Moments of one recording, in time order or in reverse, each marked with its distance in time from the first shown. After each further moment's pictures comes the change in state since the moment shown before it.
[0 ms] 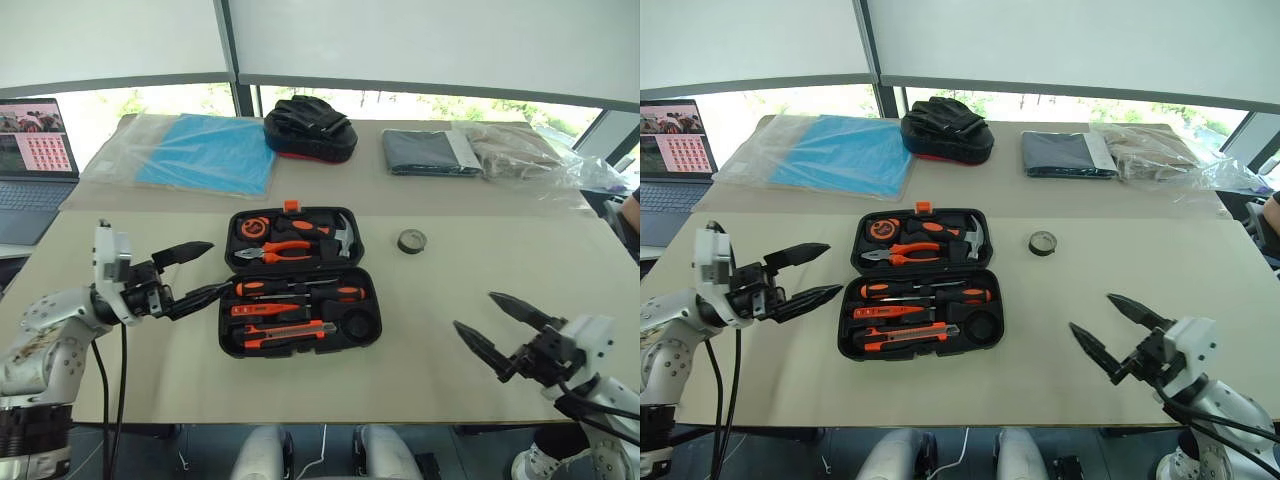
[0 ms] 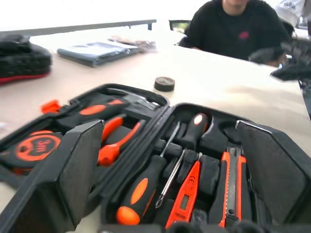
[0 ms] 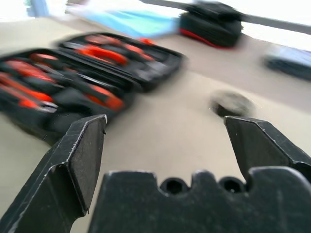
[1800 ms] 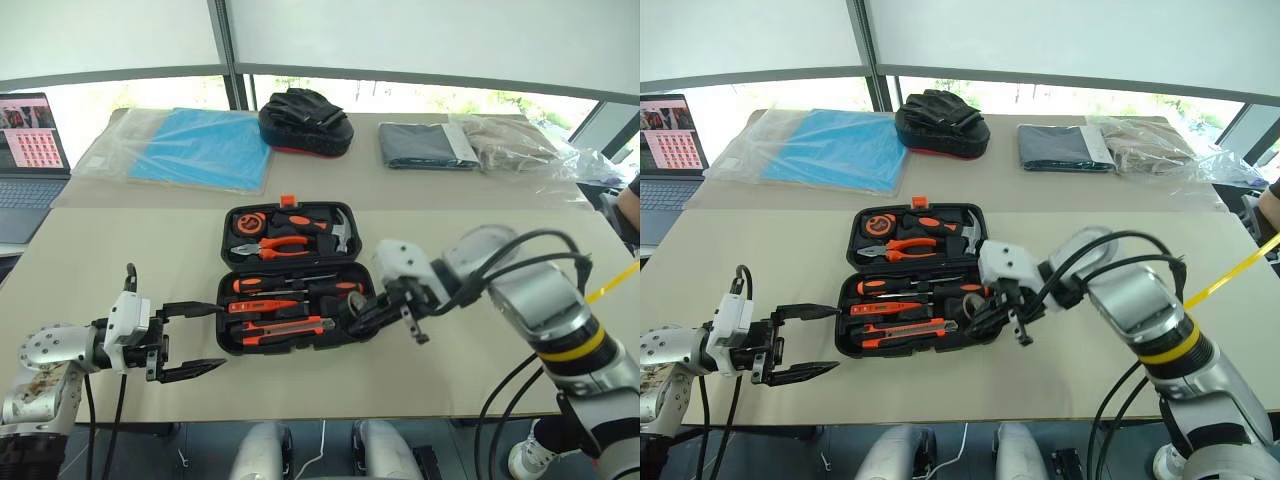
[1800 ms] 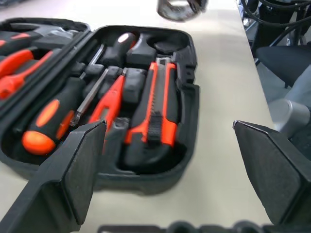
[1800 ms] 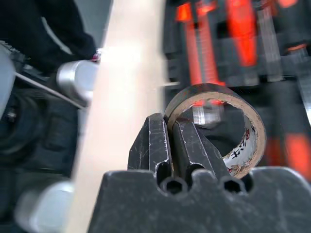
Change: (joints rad) left arm 0.140 0.021 -0.086 0.070 0.201 -0.328 -0.267; right arm -1.015 -0.228 0.858 -0.132 -0.254 0.885 0.499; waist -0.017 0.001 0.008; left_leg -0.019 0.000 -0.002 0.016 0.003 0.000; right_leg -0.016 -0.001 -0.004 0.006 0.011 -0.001
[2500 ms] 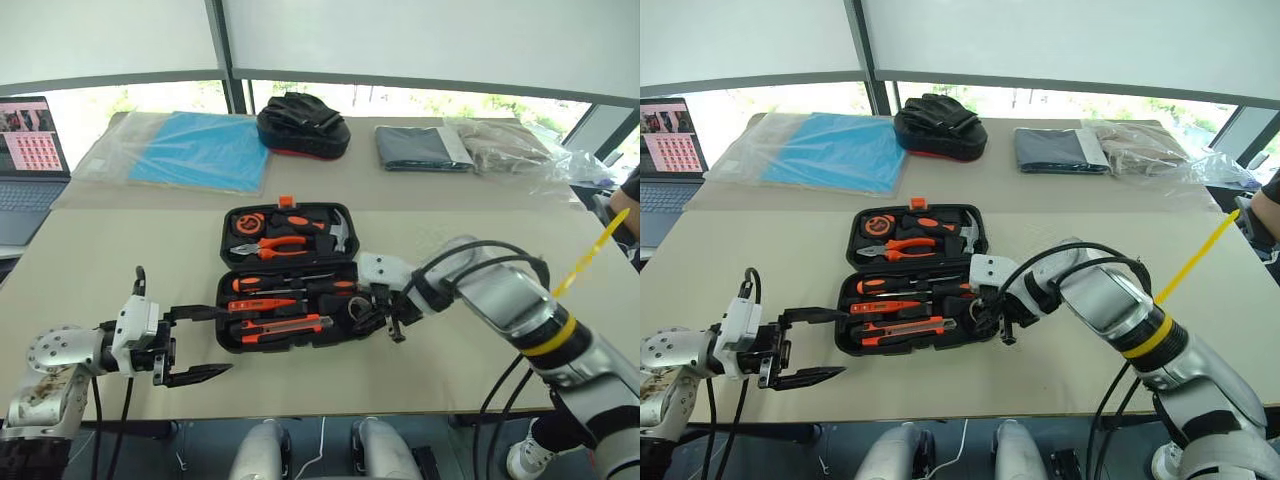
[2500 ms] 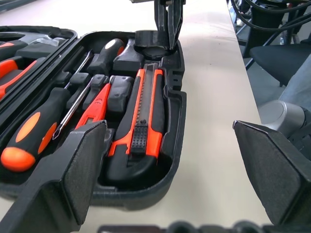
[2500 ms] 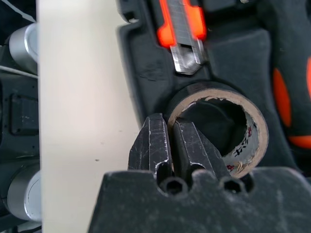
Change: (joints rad) left arm 0.018 -0.005 -0.016 -0.046 0.000 0.004 0.028; right arm -0.115 0.029 0.164 0.195 -0.093 0.043 -0.060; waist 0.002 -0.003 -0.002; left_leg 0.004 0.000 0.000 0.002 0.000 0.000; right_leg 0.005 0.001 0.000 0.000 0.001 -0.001
